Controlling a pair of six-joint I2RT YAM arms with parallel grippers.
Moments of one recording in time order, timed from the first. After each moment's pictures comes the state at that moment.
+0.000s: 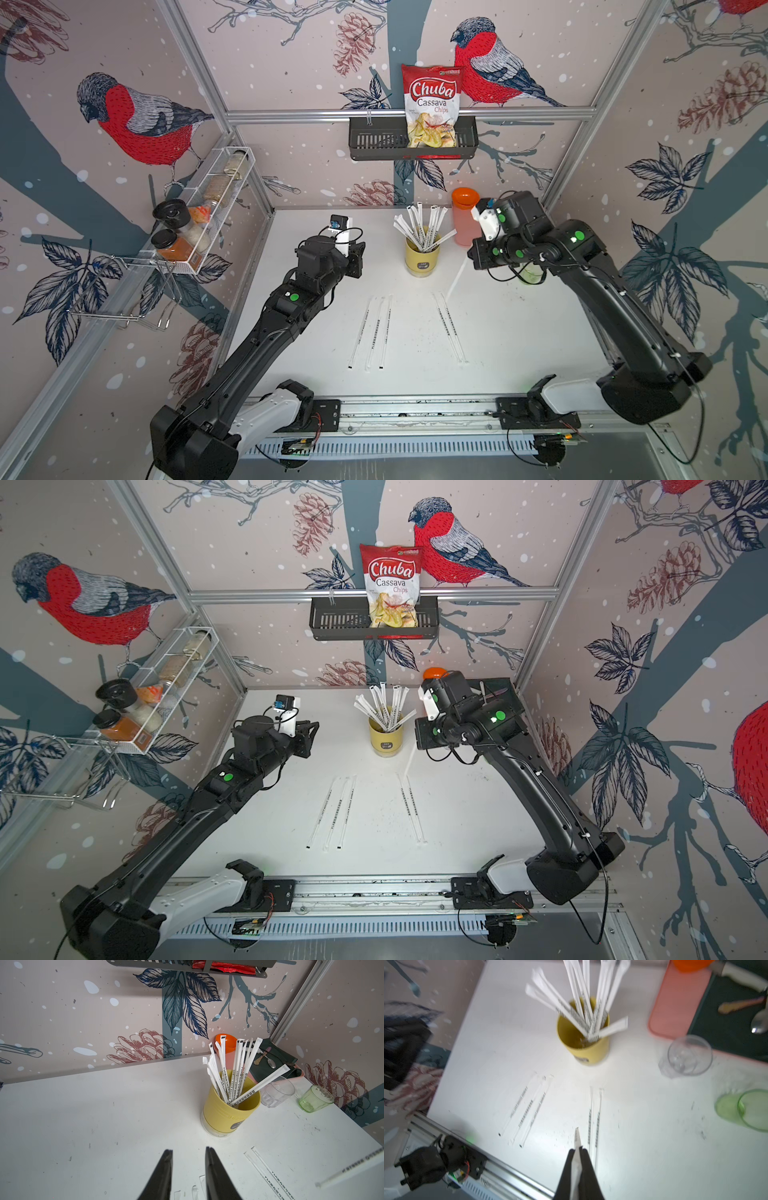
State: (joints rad) left arm -0.44 1.04 0.96 -0.26 0.01 -0.15; right arm 0.63 1.38 1.69 -1.29 -0.05 0.32
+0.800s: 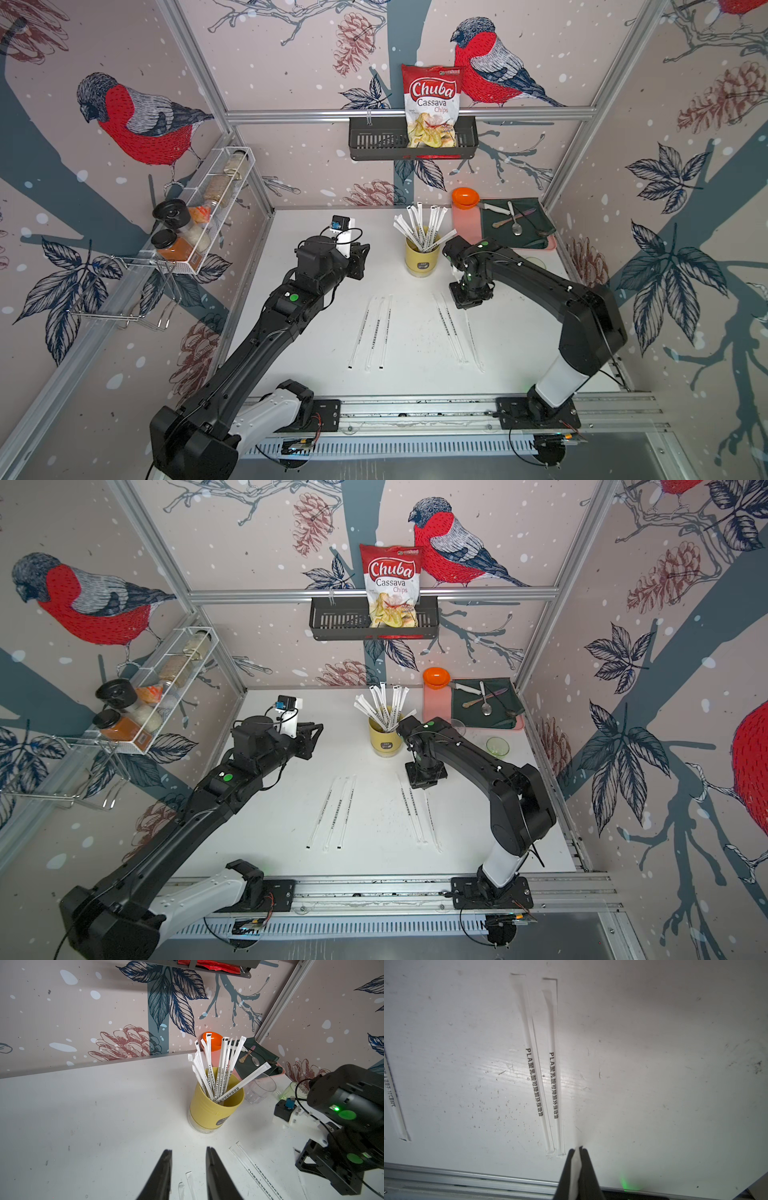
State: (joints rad) left arm -0.44 1.04 0.96 -0.26 0.09 -0.18; right arm 0.62 1.71 1.35 -1.21 0.00 0.33
